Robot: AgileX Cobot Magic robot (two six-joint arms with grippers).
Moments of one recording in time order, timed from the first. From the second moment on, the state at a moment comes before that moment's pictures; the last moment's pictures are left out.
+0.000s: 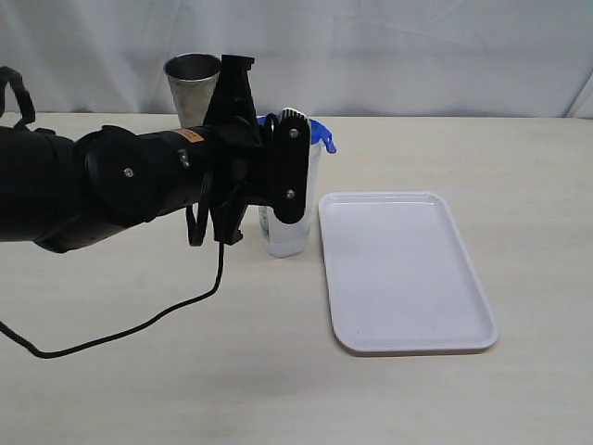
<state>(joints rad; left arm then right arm) -0.77 1.67 -0.94 -0.83 -0.29 2.11 -0.02 0.00 0.00 -0.01 0.35 -0.06</state>
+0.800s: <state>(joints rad) -0.77 1.67 -0.89 -0.83 -0.29 2.11 -0.02 0.00 0.00 -0.01 0.35 -0.06</state>
